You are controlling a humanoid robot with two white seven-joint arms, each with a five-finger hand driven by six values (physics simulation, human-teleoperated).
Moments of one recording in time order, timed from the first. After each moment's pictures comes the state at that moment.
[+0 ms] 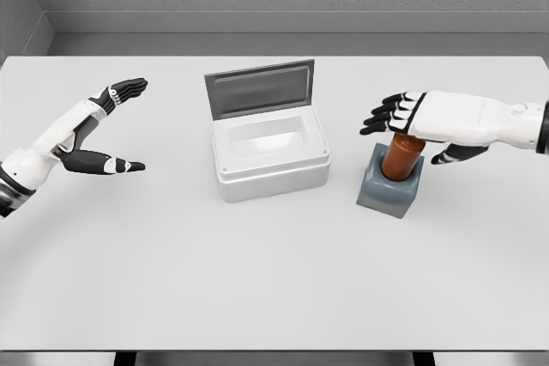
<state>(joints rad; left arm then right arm) -0.25 0.71 -0.37 -1.37 0.44 -0.61 -0.42 -0.89 -1.09 1.04 -1.62 0.22 -0.61 0.28</state>
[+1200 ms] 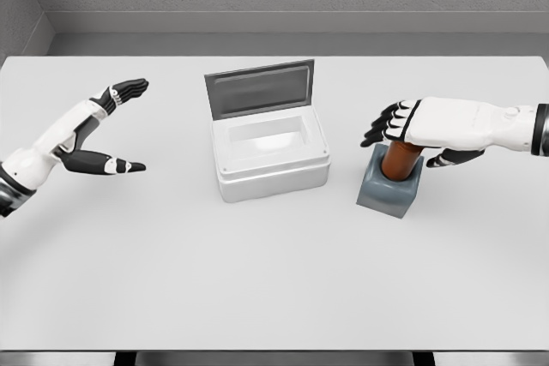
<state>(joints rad) -0.25 0.71 -0.37 -1.37 0.44 -0.61 -0.43 -0.90 -1.08 1.04 -1.62 0.23 -0.61 0.33</state>
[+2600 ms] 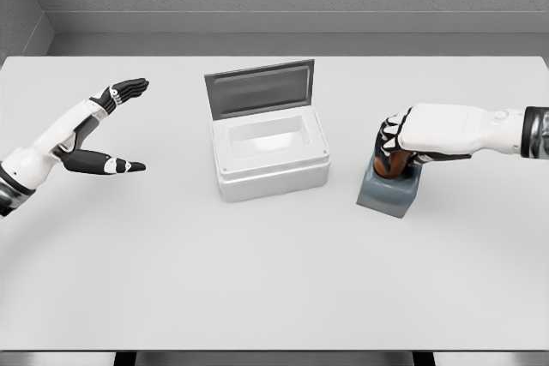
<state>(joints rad) -0.26 0.71 -0.37 -1.37 0.44 -0.61 -0.43 -0.90 -1.05 1.05 -1.62 0.22 -0.61 0.37</state>
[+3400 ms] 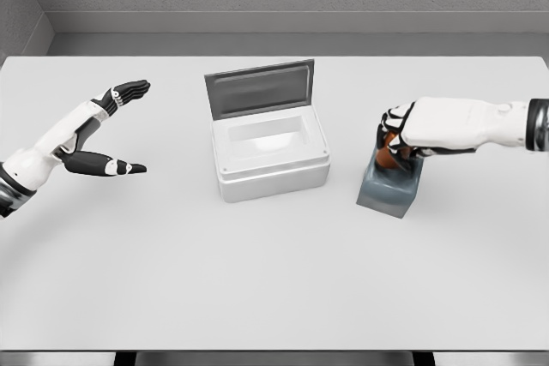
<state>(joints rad) -0.25 0.71 -0.37 -1.37 0.44 -0.61 -0.44 -0.94 -1.06 1.05 -1.62 0.23 -0.61 0.41</state>
